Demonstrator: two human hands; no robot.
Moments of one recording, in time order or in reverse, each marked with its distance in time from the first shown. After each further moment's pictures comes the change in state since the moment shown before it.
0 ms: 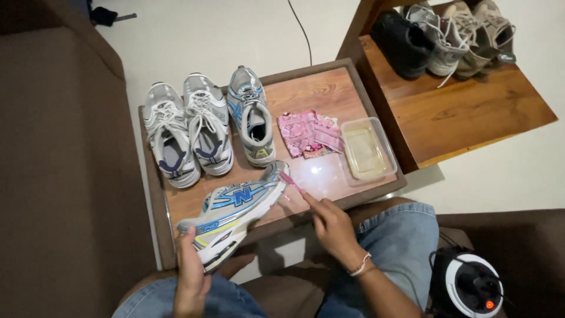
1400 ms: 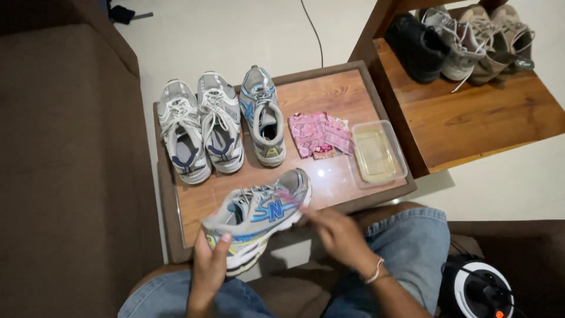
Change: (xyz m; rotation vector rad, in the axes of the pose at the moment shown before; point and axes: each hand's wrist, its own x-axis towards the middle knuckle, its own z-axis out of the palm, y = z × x) left_hand 0.088 -0.040 -0.065 0.649 -0.191 0.789; right_hand 0.000 -0.018 -0.018 0.059 -0.165 -0.193
